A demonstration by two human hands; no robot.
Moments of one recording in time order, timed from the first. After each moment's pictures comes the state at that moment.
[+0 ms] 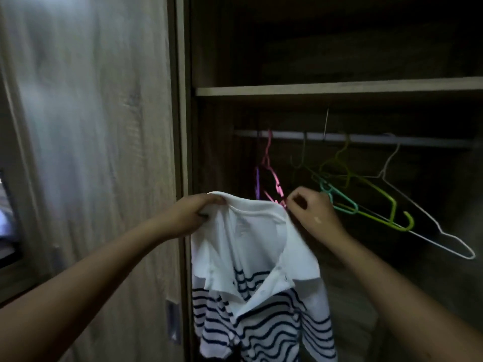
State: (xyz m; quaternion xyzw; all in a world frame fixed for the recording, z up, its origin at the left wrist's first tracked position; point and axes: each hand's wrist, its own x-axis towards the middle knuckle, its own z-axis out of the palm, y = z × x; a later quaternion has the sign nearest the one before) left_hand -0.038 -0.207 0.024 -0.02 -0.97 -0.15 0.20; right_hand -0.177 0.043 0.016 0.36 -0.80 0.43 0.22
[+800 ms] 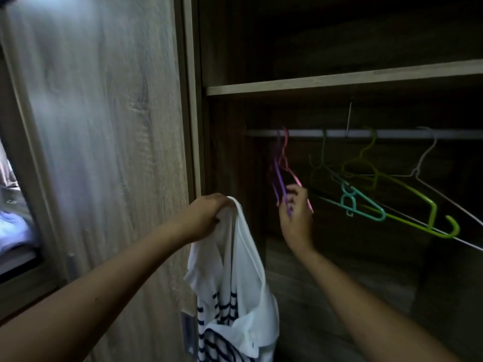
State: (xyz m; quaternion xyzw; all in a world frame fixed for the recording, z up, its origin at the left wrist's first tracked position) left_hand -0.065 -0.225 0.026 0.00 -0.98 -0.01 0.21; right_hand -0.215 -0.060 -0.037 0.31 -0.69 0.59 0.29
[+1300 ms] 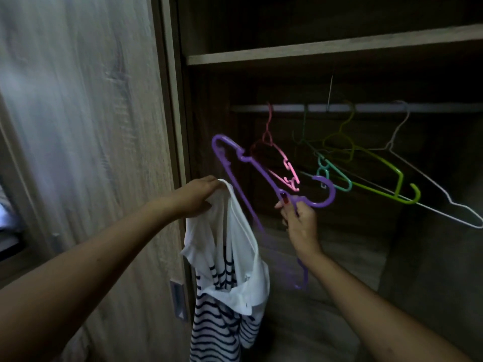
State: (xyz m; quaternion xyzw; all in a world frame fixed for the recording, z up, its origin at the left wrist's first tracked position) left_hand -0.066 -0.206 0.020 -0.01 -0.99 0.01 0.11; right_hand -0.178 -0.001 -0.085 0.29 -0.63 0.71 0.14
